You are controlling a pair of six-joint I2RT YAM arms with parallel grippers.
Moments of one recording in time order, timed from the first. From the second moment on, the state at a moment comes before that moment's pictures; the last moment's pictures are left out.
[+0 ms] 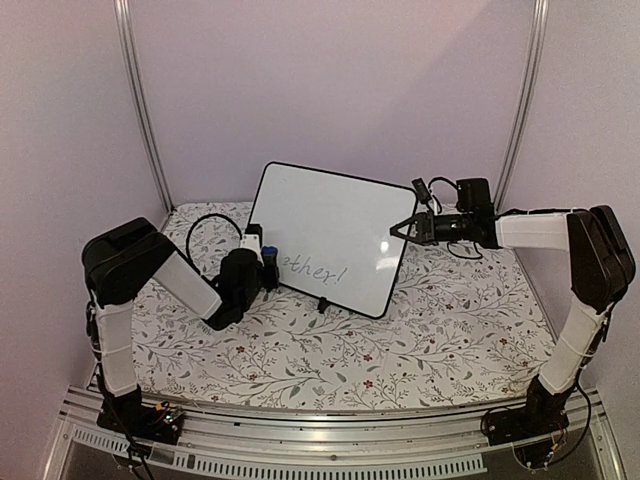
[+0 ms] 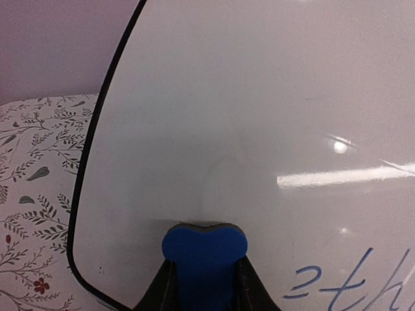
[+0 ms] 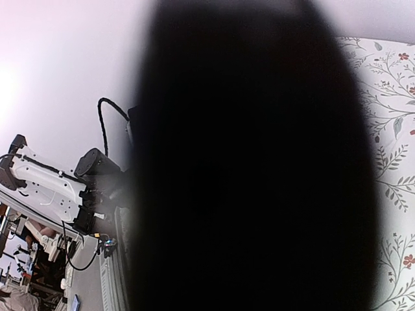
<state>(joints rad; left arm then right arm) -0.66 2.03 0.76 0.99 -0.48 -0.24 0.32 1.79 1.13 0.11 -0.94 0.33</state>
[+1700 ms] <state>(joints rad) -0.69 2.01 0.72 1.01 -0.43 -0.27 0.31 1.82 1.16 0.09 -0.96 0.31</state>
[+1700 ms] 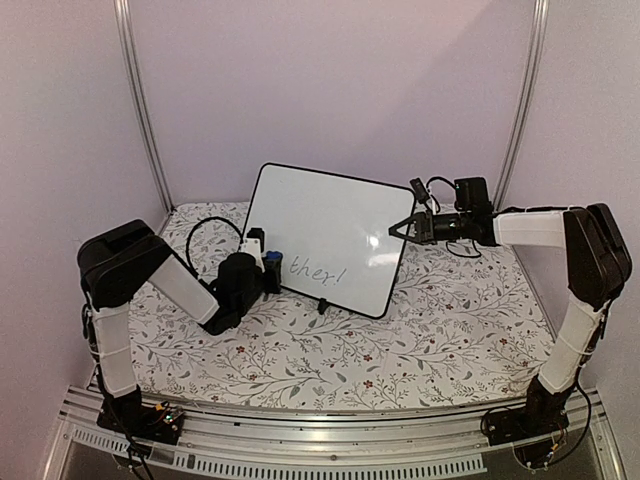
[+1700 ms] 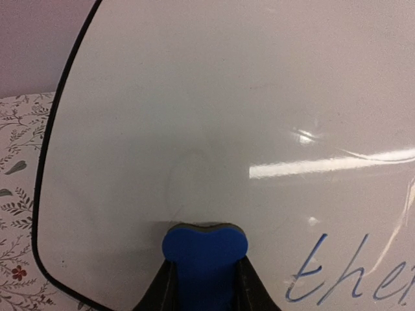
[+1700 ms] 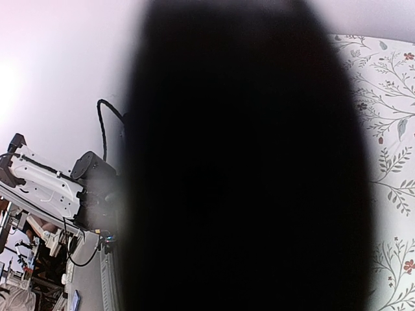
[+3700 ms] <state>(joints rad) -0.75 2.05 0.71 1.15 -0.53 -0.22 0.31 1.82 1.17 0.05 -0.98 0.29</state>
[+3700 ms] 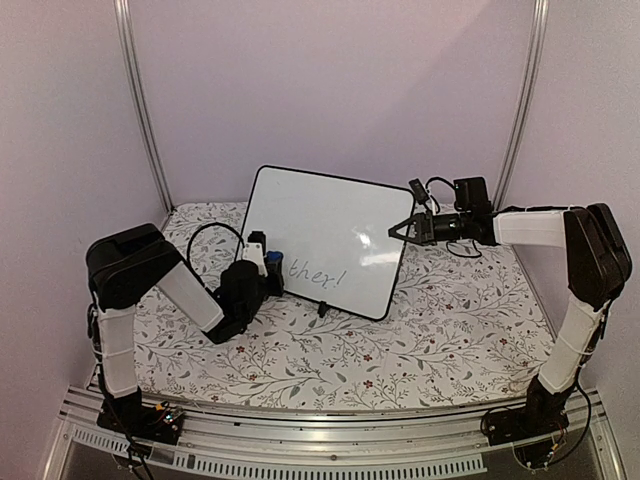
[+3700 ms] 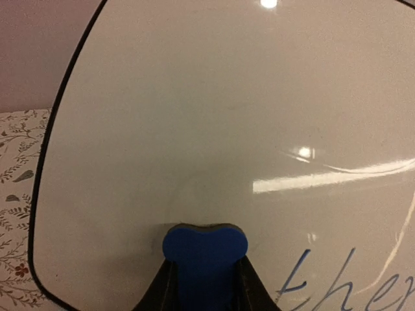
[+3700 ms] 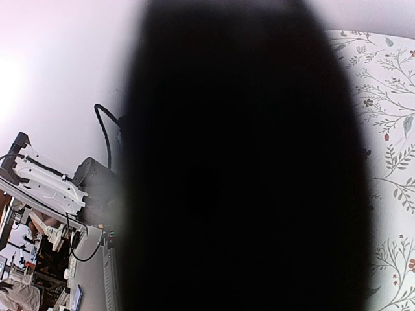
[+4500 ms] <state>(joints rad) -0.79 2.06 0.72 1.18 -0.50 -0.19 0.32 1.82 1.17 0.05 -0.99 0.29</state>
